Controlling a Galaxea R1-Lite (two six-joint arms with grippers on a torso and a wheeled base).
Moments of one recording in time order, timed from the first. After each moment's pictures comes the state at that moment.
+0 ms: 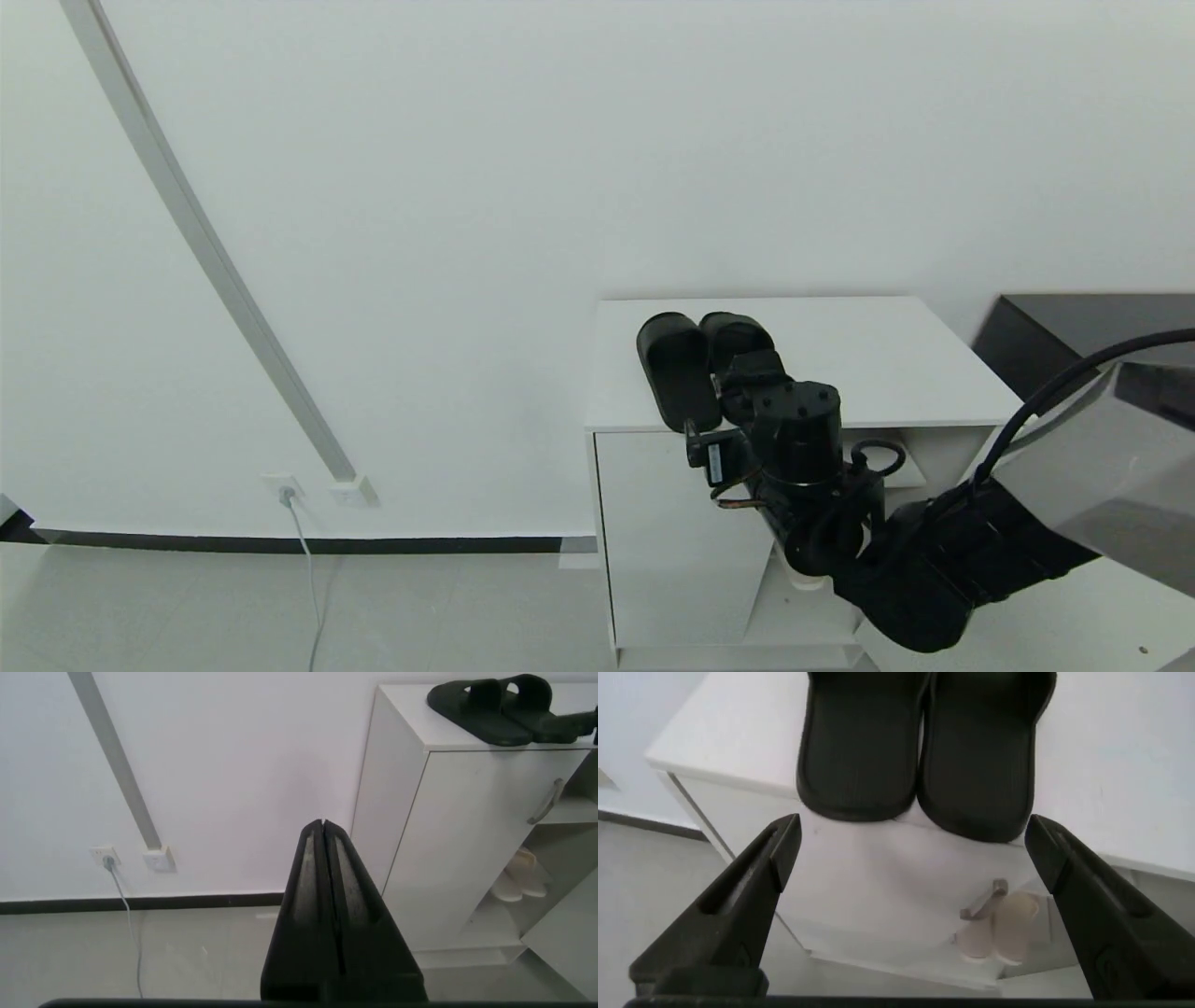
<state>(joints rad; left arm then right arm) 0.00 0.00 0.00 0.00 0.00 0.00 0.76 2.09 -0.96 -0.93 -0.62 0.04</state>
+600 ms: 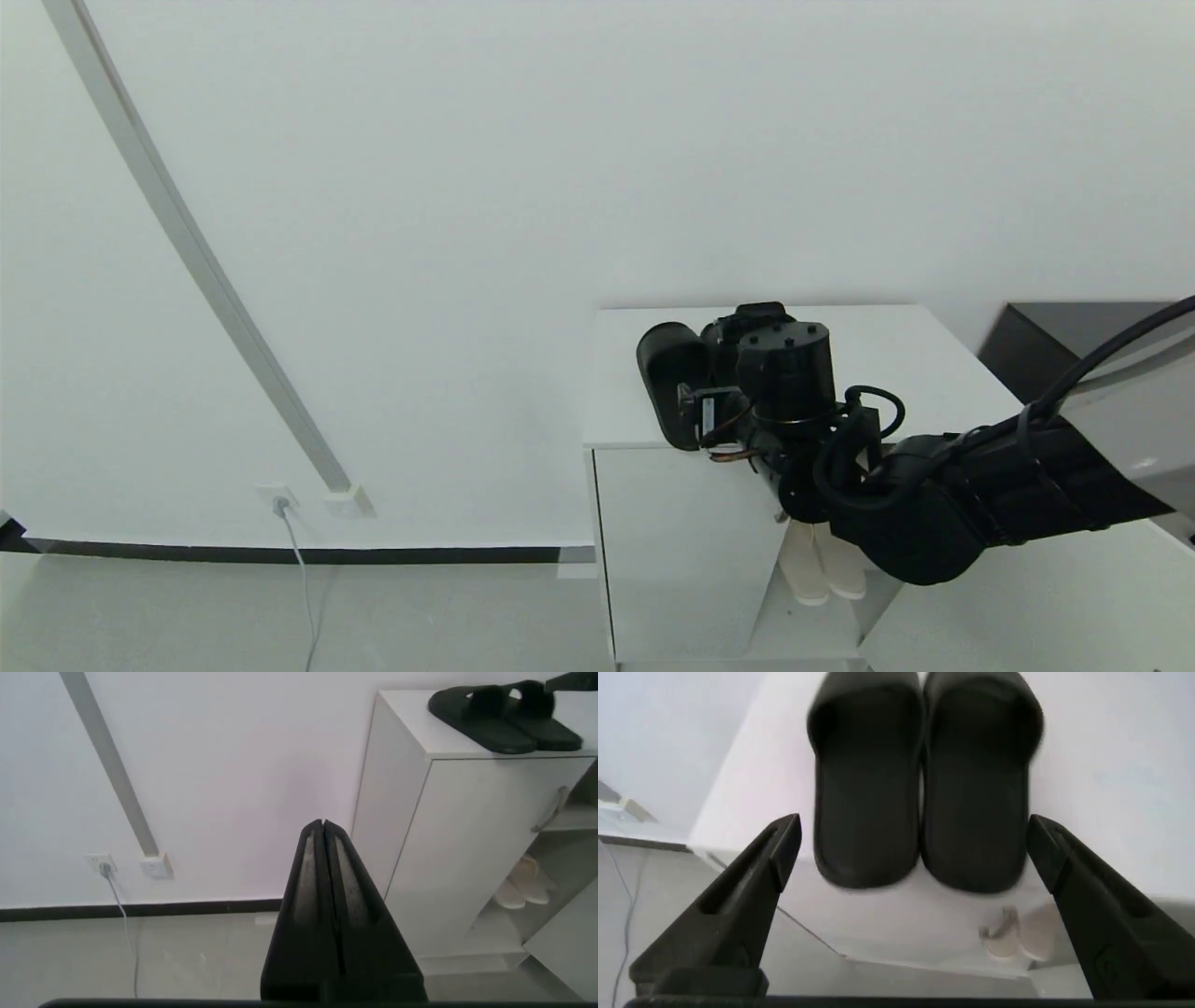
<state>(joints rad) 0.00 0.00 0.00 0.00 0.00 0.00 0.74 2.03 -1.13 -0.65 -0.61 0.17</state>
